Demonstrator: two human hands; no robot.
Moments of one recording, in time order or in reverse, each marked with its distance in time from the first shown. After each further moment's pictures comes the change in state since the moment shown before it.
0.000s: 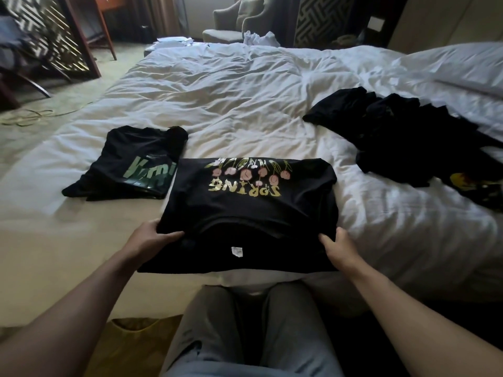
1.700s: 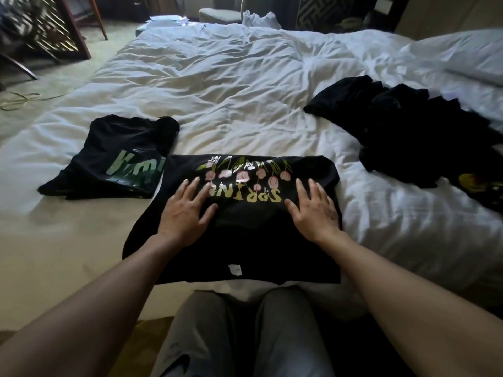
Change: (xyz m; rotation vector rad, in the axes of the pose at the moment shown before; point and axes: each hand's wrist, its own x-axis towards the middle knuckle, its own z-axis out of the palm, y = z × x) left_hand 0.050 0.050 0.066 0.785 0.162 0.450; right_hand 0.043 -0.068 0.015 -0.628 0.043 -0.487
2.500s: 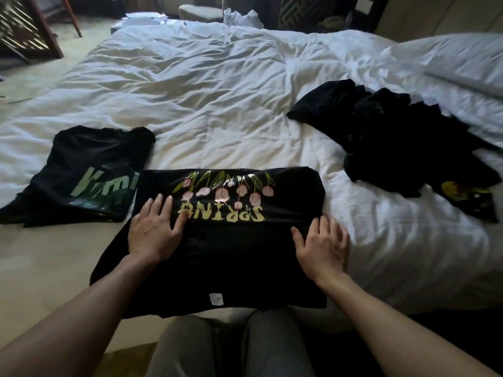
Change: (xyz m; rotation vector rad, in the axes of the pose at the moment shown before) left_hand 0.024 -0.005 0.005 0.034 -0.062 -0.239; right_hand -0.026 0.034 0.023 -0.183 0.151 0.247
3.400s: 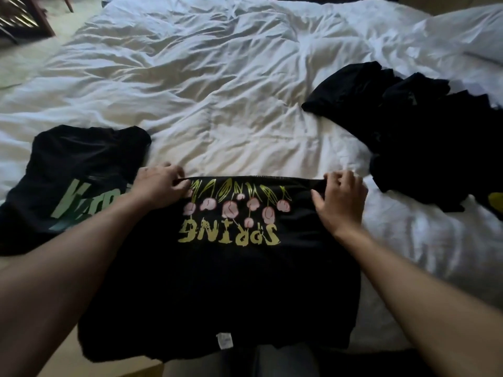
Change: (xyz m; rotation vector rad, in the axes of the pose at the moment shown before) left_hand 0.150 0.003 -0.038 0.055 -0.126 0.204; right_hand 0.144 -0.012 0.001 0.109 0.124 -0.059
